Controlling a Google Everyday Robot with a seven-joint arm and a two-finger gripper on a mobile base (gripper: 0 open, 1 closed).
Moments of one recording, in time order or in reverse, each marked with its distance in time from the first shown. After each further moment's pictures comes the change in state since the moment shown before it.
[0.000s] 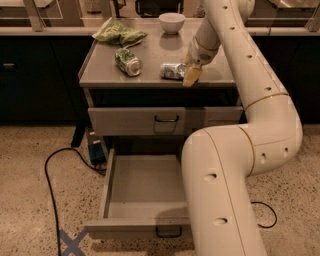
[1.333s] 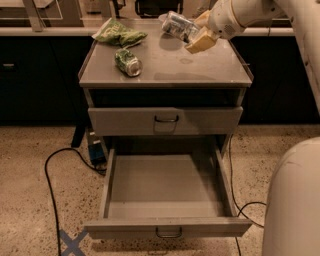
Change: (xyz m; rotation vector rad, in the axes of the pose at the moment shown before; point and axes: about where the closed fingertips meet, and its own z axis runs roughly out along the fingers) arm -0.055 0.010 -0.153 0.285 -0.414 0.047
